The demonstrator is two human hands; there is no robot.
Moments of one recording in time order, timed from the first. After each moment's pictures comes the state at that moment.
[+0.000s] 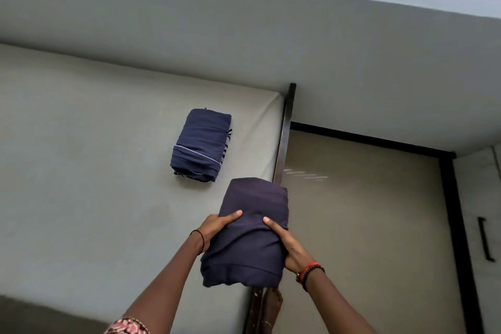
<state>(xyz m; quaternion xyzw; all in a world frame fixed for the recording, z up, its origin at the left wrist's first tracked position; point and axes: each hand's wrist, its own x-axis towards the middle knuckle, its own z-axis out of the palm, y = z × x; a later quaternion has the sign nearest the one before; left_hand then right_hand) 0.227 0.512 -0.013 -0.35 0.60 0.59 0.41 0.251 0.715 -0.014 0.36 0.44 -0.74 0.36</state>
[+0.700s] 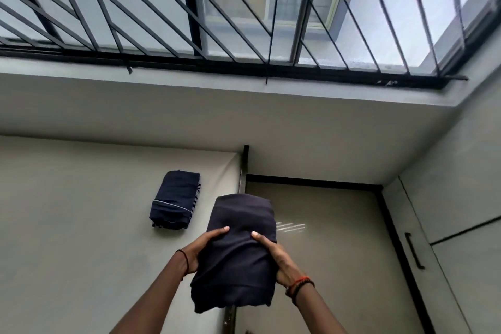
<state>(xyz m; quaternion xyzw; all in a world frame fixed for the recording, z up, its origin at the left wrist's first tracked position) 0.261 0.590 0.182 -0.27 0.56 0.65 0.44 0.294 0.795 0.162 0.29 0.48 -0.78 0.29</state>
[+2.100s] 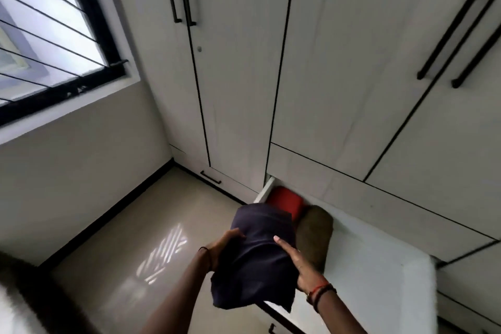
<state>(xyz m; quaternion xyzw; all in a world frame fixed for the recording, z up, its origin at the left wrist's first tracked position) 0.597 1.016 0.248 0.12 0.66 0.29 0.69 0.797 1.075 0.199 0.49 0.28 -0.80 -0.20</state>
